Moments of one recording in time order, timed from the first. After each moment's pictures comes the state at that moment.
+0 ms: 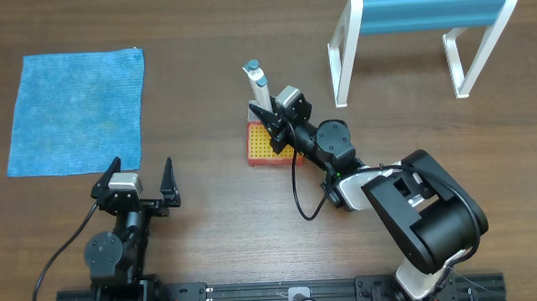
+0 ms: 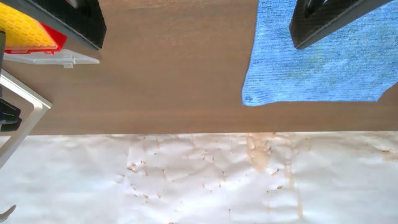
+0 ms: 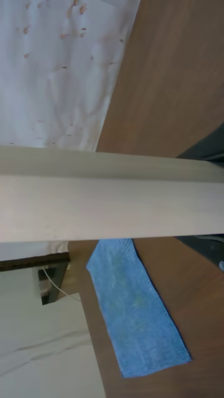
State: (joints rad) left arm 0.06 0.01 0.01 -0.07 0.12 -0.02; right arm 0.52 1.85 0.55 1.28 -0.31 0.06
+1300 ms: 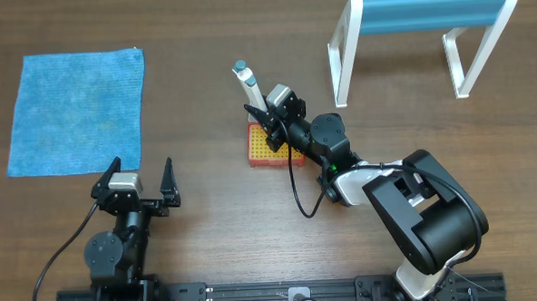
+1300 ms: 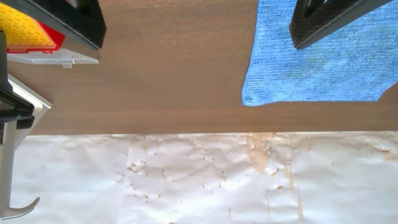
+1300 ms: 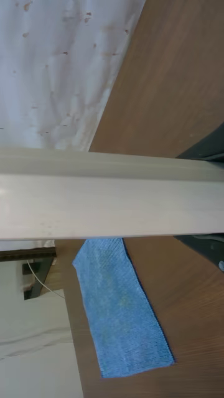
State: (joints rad) left arm 0.06 0.01 0.01 -0.07 0.12 -0.02; right arm 0.52 1.86 0.59 1.17 -0.34 -0.03
